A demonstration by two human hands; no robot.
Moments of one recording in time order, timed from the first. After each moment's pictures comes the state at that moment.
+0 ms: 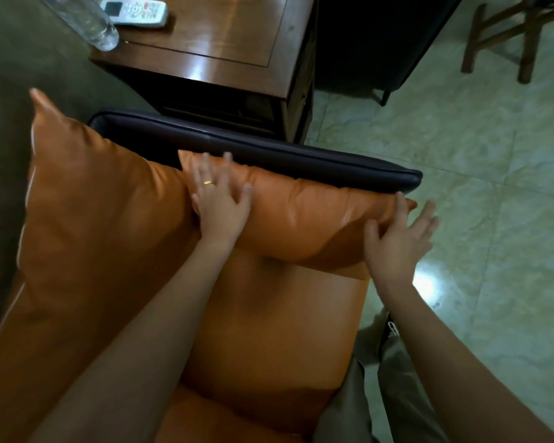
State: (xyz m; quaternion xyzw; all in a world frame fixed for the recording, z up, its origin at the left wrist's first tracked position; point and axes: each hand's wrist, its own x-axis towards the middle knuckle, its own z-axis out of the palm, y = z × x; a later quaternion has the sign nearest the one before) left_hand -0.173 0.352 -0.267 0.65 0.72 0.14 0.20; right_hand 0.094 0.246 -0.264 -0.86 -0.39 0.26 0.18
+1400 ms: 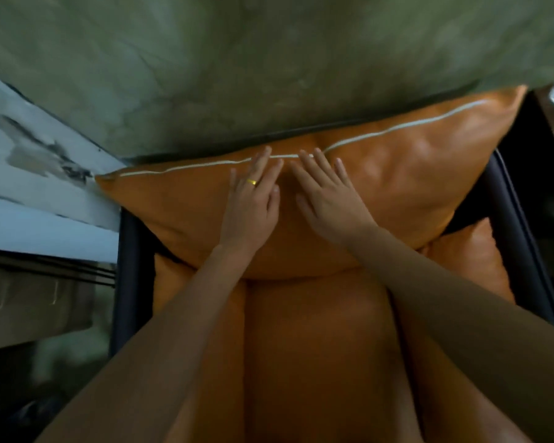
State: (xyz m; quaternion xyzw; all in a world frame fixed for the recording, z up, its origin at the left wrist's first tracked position) left_hand -0.438 0.125 -0.191 0.36 0.91 0.21 0.00; right_hand -0.355 0.288 -0.189 -0.04 -0.98 0.19 -0.02
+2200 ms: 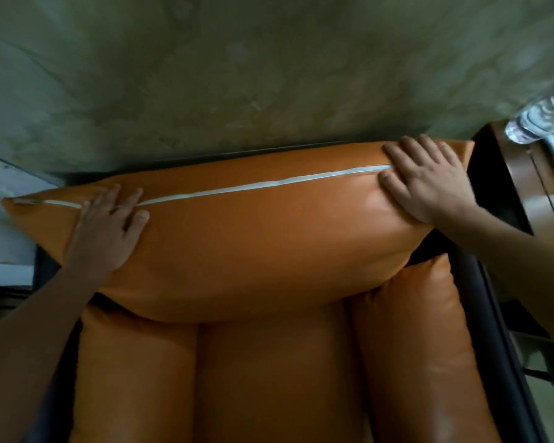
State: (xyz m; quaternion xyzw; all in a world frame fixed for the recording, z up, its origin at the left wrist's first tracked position) left_hand -0.559 0.013 -0.249 0.23 0.97 0.00 0.12; right_hand -0.333 0.520 -0.207 -0.20 -0.98 -0.02 -0.08
